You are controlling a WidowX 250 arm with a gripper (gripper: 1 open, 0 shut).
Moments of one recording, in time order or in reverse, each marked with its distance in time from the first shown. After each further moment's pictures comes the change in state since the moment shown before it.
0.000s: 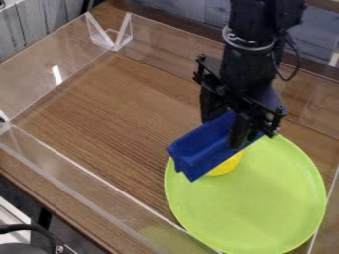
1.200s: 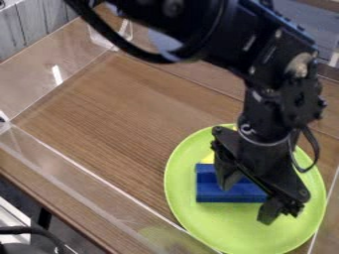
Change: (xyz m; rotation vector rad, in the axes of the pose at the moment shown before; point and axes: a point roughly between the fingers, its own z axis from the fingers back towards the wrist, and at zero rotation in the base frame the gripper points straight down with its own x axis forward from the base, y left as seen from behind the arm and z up) arm -0.013 -0.050 -0.045 -0.035 -0.113 0.031
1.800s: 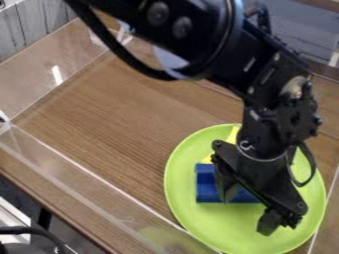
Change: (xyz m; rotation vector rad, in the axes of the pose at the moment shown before) arm -0.002 -0.002 -0.015 -0.015 0.000 0.015
